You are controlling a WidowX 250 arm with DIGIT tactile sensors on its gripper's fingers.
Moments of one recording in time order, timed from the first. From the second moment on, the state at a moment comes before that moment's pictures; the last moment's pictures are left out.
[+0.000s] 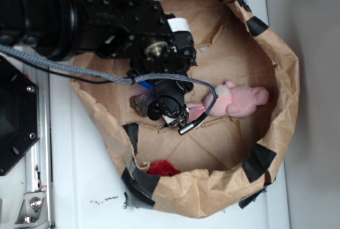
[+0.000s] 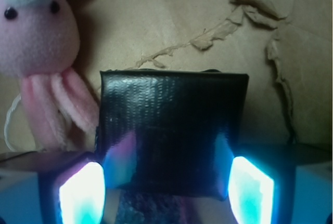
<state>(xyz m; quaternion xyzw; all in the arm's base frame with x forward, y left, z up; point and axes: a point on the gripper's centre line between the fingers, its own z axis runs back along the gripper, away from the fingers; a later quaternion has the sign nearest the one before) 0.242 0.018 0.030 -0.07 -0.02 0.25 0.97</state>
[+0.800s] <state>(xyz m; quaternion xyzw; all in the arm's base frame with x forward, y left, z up) 0.244 0.015 0.044 -0.08 -0.01 0.26 0.96</state>
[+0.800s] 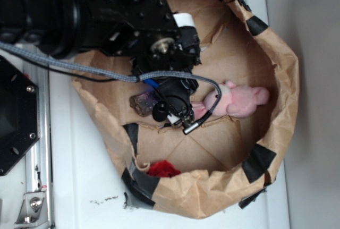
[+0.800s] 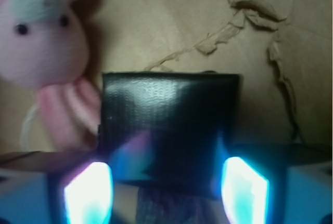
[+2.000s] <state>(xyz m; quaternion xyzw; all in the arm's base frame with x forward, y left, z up) 0.276 0.035 0.110 -0.07 -0.07 0.26 0.96</state>
